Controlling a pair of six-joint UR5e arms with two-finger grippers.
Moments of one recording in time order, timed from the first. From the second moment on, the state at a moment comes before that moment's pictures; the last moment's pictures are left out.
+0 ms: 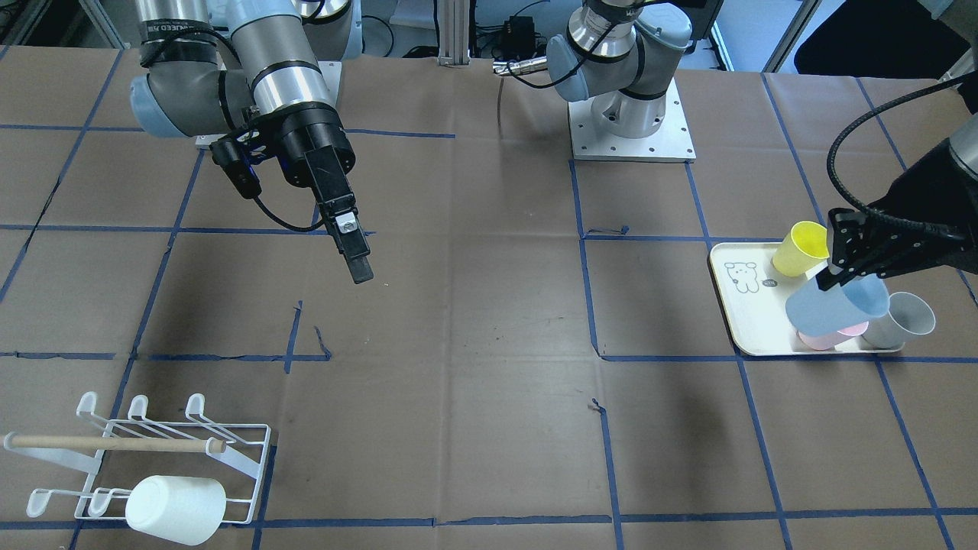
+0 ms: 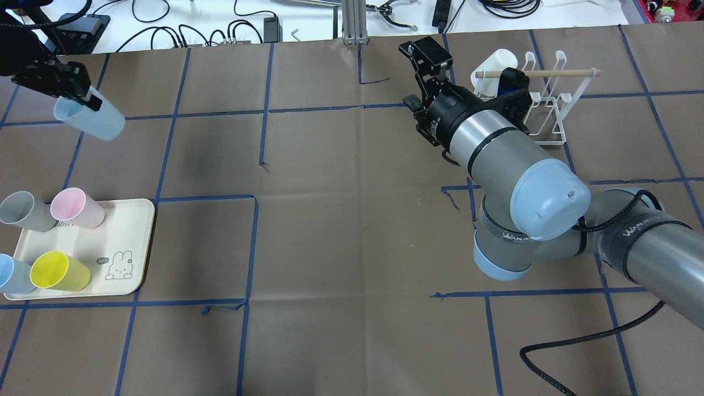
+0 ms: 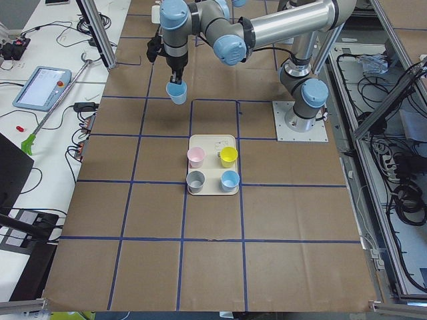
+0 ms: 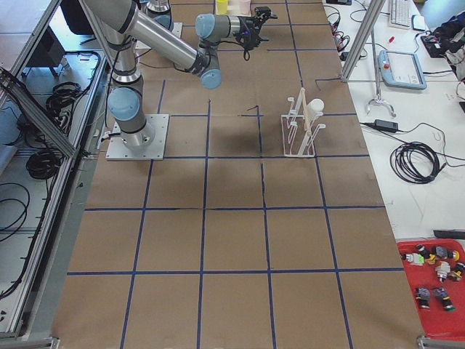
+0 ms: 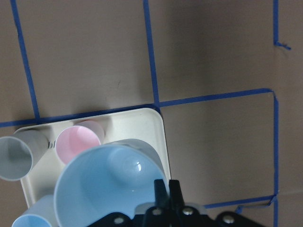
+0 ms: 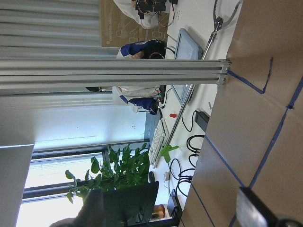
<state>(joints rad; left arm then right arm) -1.16 -1.72 -1.46 -1.52 1.28 0.60 1.71 -1.41 2.18 -3.62 -1.29 1.50</state>
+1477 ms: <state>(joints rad) -1.41 -1.77 -2.02 -0.18 0.49 0.59 1.71 -1.42 2.18 -3.61 -1.29 1.50</state>
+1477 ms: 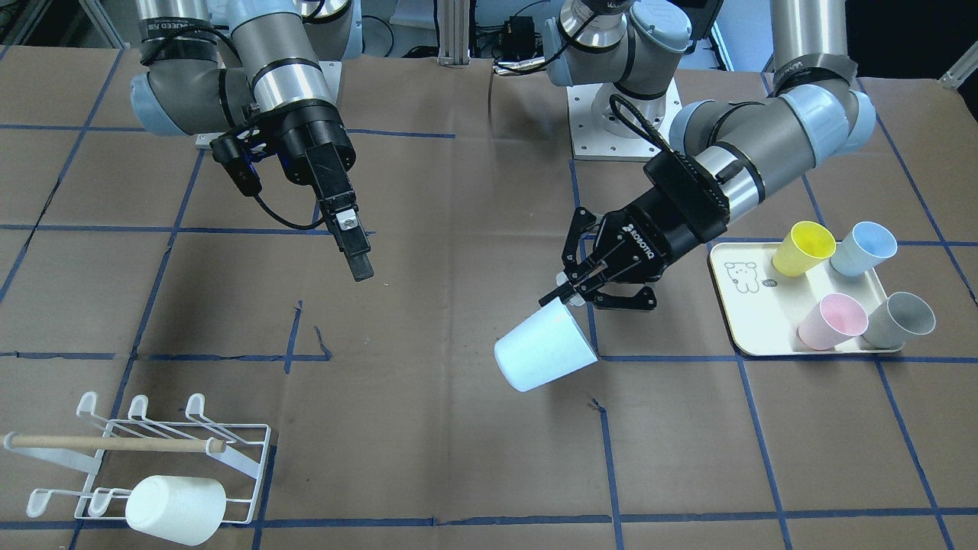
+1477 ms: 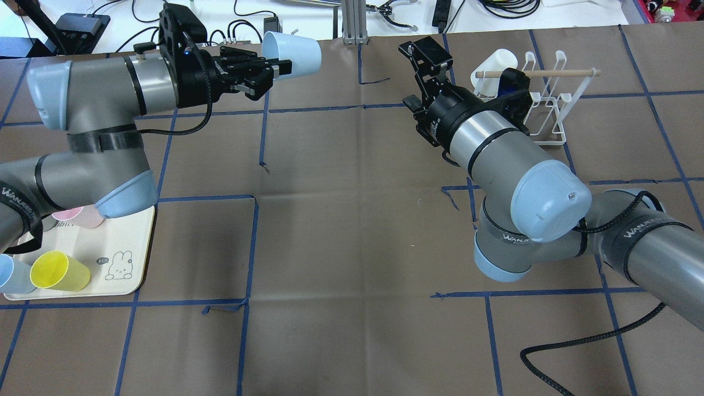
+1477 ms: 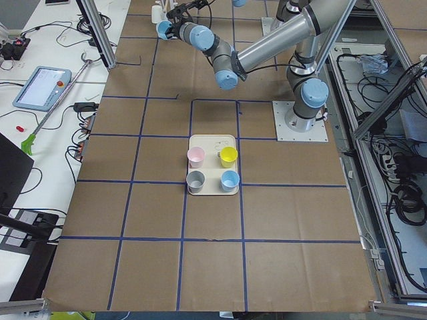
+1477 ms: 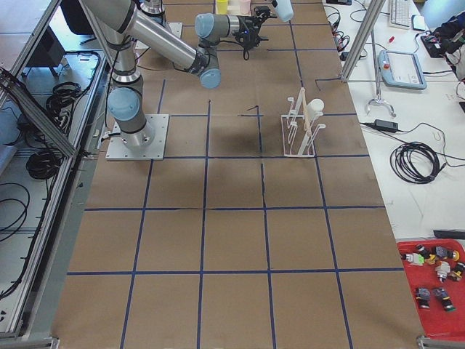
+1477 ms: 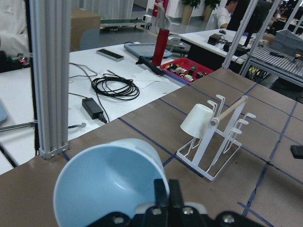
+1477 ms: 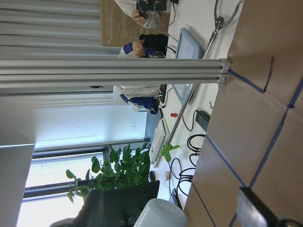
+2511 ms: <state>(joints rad) -1.48 -1.84 -2.21 0.49 0.48 0.22 1.75 -1.42 2.18 -3.50 -1.29 1.56</state>
